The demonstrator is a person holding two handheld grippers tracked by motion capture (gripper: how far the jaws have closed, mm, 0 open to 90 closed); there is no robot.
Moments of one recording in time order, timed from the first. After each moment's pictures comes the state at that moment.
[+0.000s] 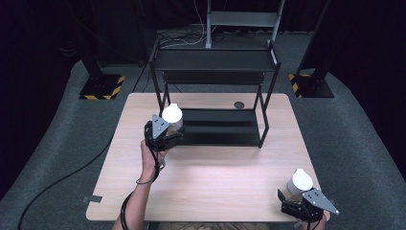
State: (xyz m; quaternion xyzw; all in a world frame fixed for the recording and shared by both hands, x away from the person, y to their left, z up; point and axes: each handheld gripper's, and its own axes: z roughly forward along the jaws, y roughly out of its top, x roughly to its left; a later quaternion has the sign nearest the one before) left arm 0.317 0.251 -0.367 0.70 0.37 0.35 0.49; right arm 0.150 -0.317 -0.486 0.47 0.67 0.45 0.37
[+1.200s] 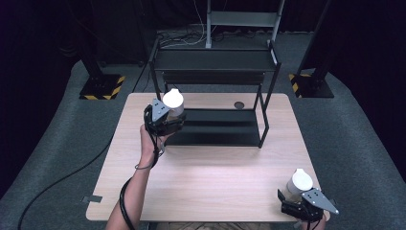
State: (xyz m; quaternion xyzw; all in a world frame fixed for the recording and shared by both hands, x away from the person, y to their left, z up) left arm 0.347 0.254 -0.329 0.71 0.35 0.35 0.50; right arm 0.150 -0.317 -0.486 0.47 0.67 0.45 0.37
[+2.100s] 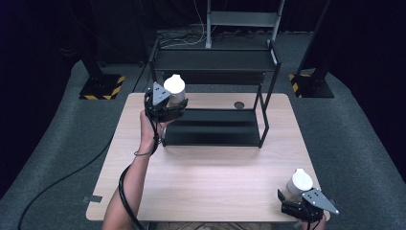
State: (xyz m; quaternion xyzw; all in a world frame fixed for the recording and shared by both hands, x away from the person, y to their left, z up) left arm 0.367 0.252 -0.293 0.71 0.34 0.35 0.50; right arm 0.150 -0.317 -0.486 0.47 0.67 0.45 0.36
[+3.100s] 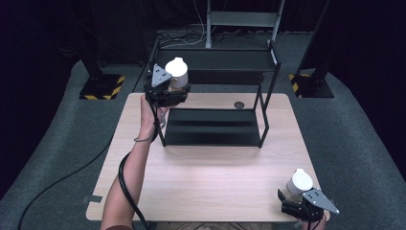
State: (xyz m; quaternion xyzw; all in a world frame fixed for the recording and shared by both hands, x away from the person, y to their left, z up) left arm 0.382 0.251 -0.250 0.71 0.33 0.34 0.52; right arm 0.151 -0.319 -0.486 0.47 0.67 0.45 0.36
